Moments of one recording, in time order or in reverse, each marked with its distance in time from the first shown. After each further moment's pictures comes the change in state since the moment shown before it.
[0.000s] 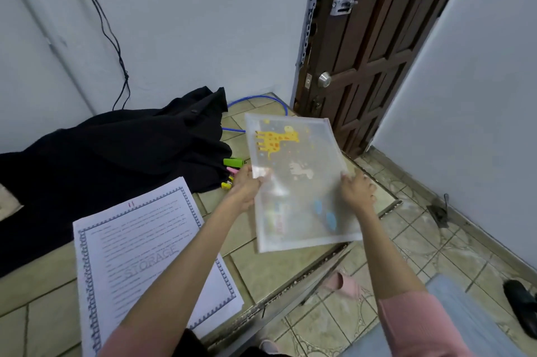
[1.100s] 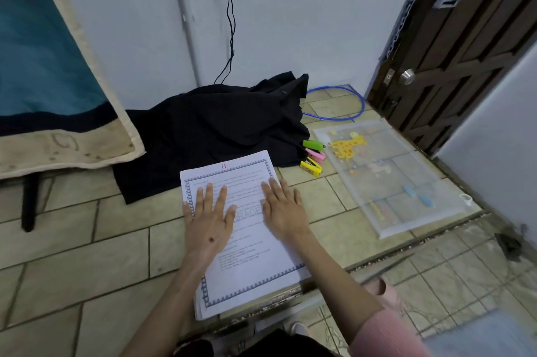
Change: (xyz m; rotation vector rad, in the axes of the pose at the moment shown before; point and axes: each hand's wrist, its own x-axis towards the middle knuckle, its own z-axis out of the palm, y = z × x) left_hand -0.105 -0.111 -0.223 1.315 0.396 0.084; right_hand -0.205 -0.091 0.194 -0.517 -0.440 -0.827
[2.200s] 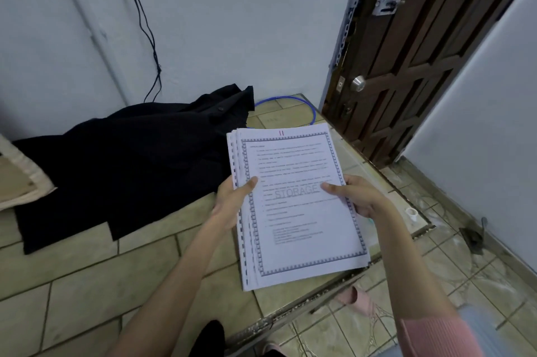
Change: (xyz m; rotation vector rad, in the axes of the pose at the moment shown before) left_hand 0.074 0.200 -0.030 -1.514 -0.270 -0.126; right_hand -0.003 0.243 -0.160 1.182 -0.084 0.455
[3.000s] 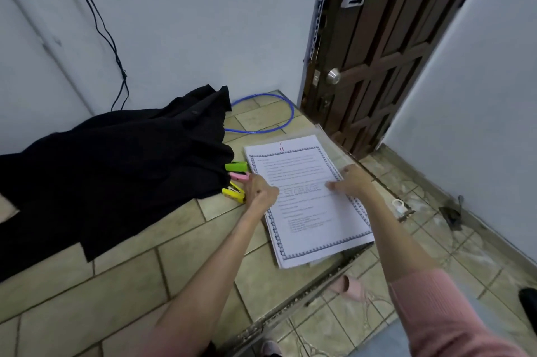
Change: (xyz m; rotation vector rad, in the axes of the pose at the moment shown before) left_hand 0.044 -0.024 0.083 0.804 0.059 -0.054; right_hand 0.022 0.010 -0.035 -0.708 0.455 0.138
